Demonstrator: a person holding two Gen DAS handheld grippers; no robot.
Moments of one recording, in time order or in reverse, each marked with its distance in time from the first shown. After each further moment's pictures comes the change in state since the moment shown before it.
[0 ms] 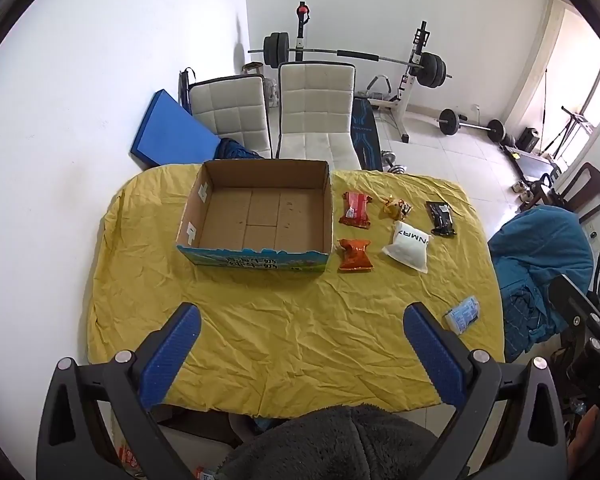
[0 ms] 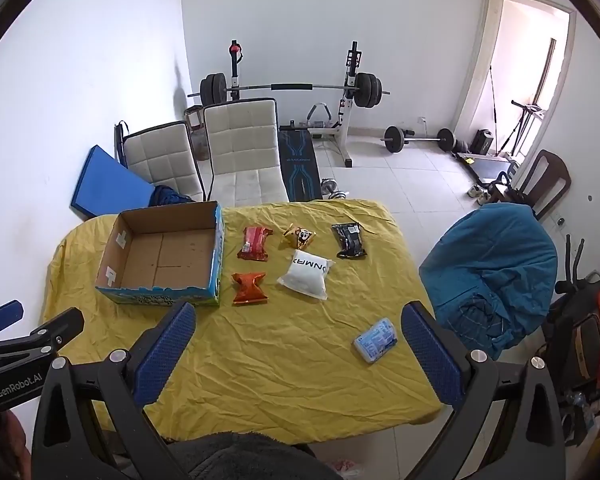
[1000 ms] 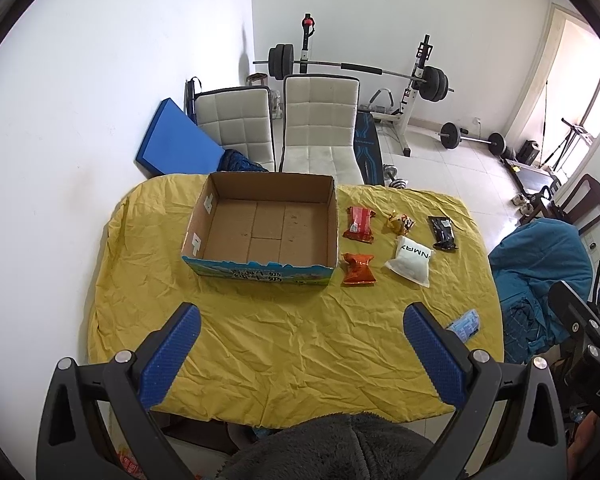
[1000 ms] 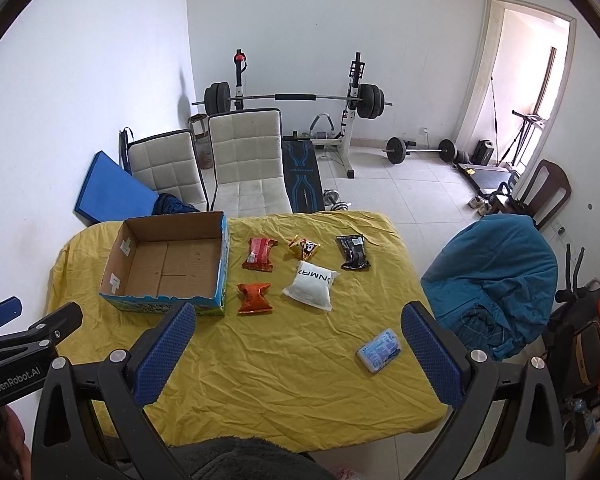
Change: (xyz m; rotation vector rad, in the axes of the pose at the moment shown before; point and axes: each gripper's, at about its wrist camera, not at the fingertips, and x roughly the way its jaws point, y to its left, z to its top) left arm -0.004 0.009 0.004 -0.015 -0.045 -0.006; right arm -0.013 0.016 0.008 -0.012 -0.034 0.002
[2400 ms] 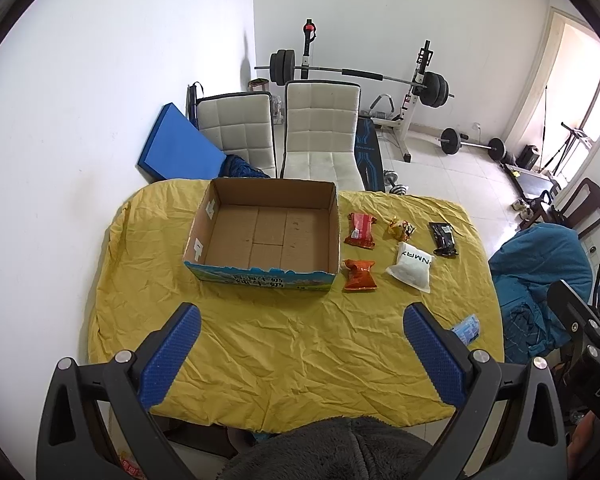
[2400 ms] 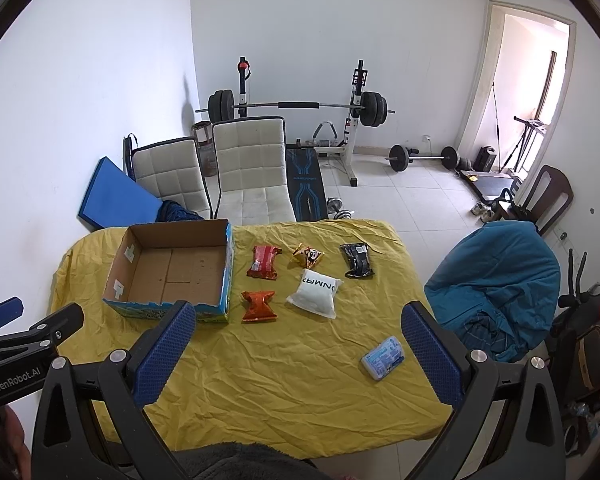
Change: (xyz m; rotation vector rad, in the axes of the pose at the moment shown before) left arm -0.002 0.008 0.003 -0.009 -0.023 -0.003; right arm -0.001 0.005 -0.001 -0.003 -0.028 0.019
